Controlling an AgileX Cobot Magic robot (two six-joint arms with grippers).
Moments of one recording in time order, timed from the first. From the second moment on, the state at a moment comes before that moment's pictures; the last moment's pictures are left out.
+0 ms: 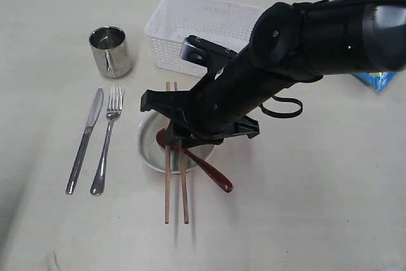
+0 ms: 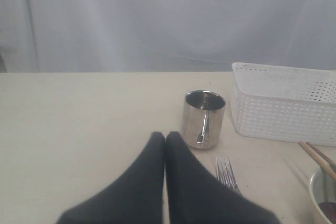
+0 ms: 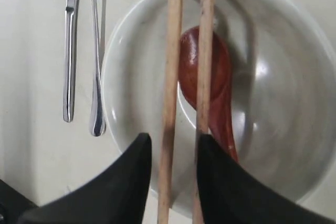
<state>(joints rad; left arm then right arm) -0.16 0.00 0.00 -0.03 0.22 -0.04 0.76 1.75 -0.96 0.72 0.52 0.08</state>
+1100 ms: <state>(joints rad) -0.16 0.00 0.00 -0.03 0.22 -0.04 0.76 1.75 -0.96 0.50 0.51 0.08</state>
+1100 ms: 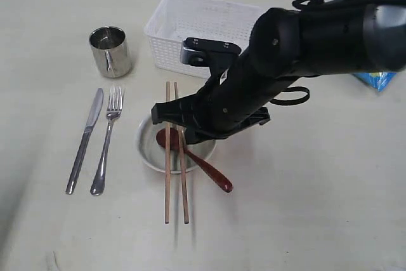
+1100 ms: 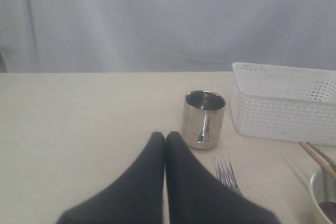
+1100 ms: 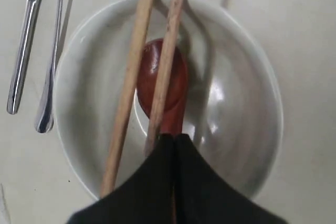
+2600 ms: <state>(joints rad) -0.16 0.00 0.00 -0.03 0.22 -0.04 0.69 1.68 -1.12 0.32 0.60 0.10</state>
